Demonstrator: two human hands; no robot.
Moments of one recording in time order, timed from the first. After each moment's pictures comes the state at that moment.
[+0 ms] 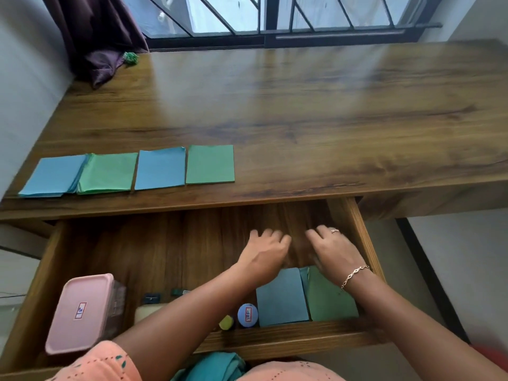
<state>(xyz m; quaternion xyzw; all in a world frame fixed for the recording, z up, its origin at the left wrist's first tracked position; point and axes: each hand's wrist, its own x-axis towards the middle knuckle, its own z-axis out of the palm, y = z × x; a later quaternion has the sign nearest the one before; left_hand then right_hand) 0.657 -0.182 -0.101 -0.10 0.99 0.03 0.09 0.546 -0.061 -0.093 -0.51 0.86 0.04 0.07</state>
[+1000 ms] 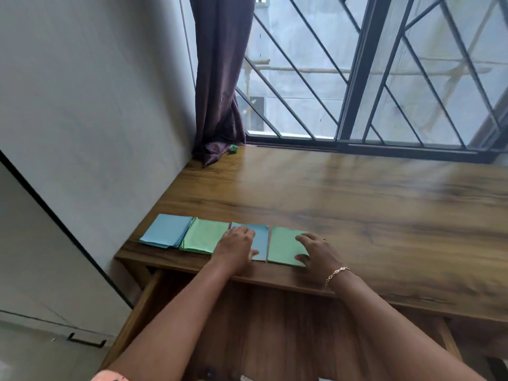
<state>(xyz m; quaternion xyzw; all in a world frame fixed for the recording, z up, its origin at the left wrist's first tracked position) 0.726 -0.386 -0.023 -0.37 0.93 0.05 -0.03 0.562 -0.271 -0.027 -0.58 0.80 -0.12 0.09</state>
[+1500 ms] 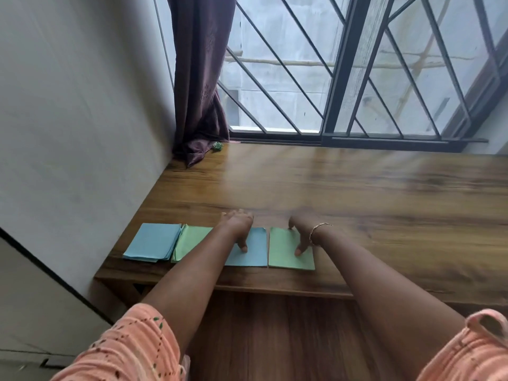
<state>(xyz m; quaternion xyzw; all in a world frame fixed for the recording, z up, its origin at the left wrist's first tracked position) 0.677 -0.454 -0.006 -0.33 0.92 0.01 0.20 0.531 -0.349 -0.013 -0.52 0.82 0.13 0.18</state>
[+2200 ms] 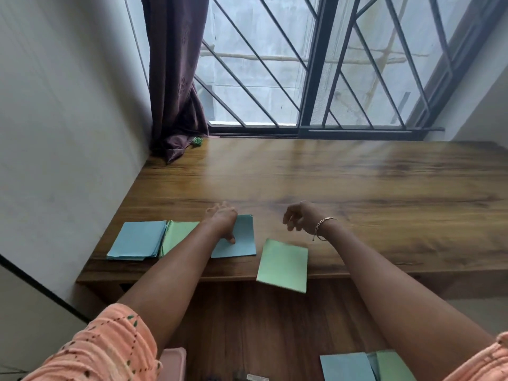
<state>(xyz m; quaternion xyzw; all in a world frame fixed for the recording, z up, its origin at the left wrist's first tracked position) 0.688 -0.448 -0.007 -0.33 0.93 -0.01 0.16 0.540 -0.307 0.003 -0.44 0.83 -0.23 0.25</state>
